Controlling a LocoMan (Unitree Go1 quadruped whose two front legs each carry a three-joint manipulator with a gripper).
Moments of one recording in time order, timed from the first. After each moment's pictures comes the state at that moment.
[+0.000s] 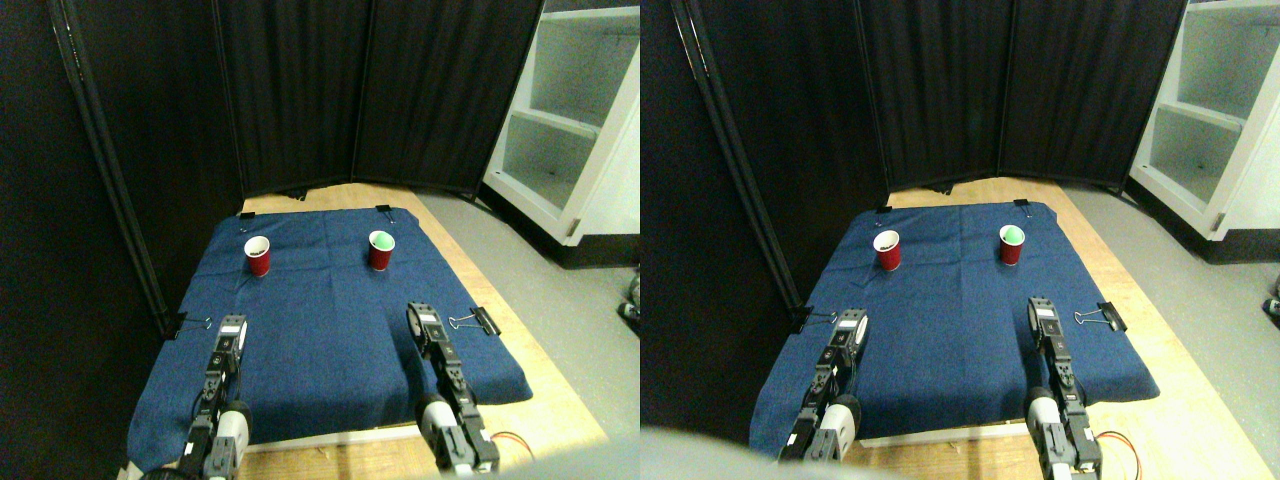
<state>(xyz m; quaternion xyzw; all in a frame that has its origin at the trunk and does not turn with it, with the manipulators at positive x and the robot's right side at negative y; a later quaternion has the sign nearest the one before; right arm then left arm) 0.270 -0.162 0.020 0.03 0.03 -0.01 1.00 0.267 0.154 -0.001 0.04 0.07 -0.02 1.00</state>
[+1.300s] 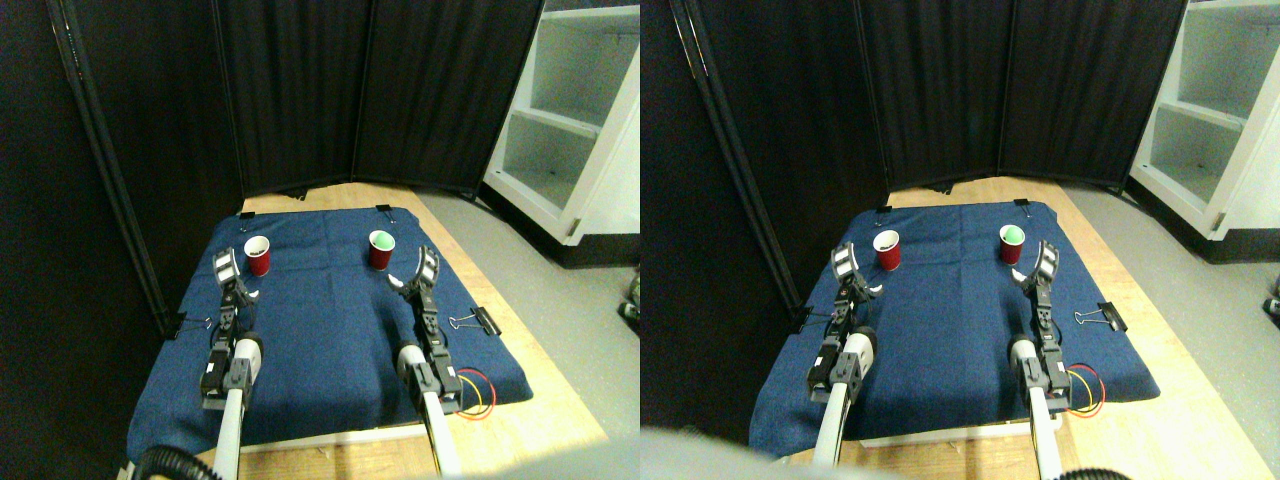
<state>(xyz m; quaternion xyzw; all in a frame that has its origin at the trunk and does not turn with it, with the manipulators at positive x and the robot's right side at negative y) 0.328 -0.159 0.053 0.29 -0.10 -0.04 0.95 0.331 0.152 0.037 -0.16 -0.02 0.03 0.99</state>
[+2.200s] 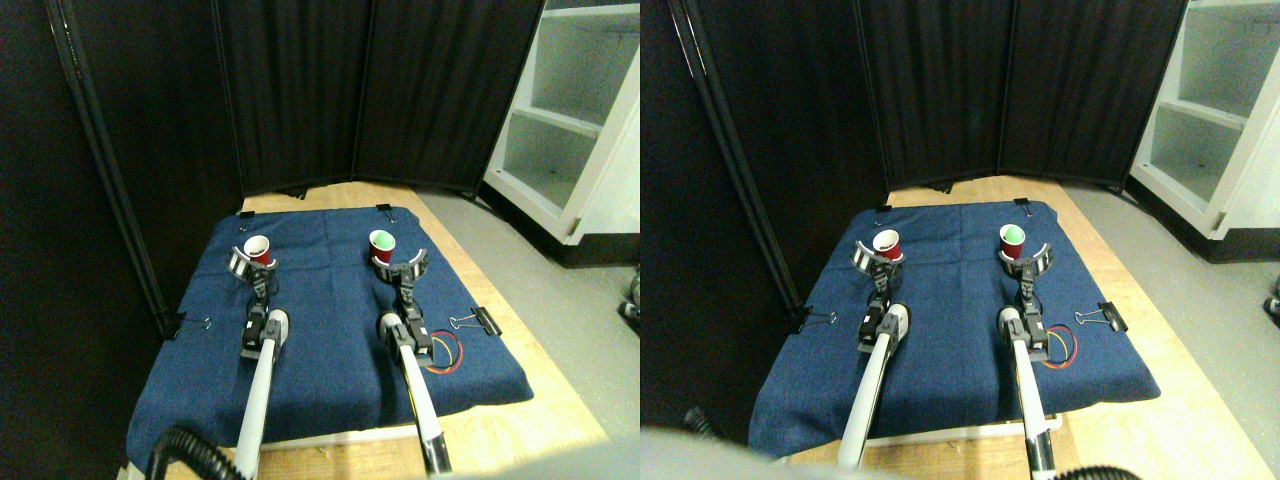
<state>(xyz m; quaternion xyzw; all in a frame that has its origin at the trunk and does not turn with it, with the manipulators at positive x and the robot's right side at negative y) 0.382 -0.162 0.019 0.57 -0.10 -0.09 0.81 0.392 0.142 0.009 -0.48 -0.11 0.16 0.86</state>
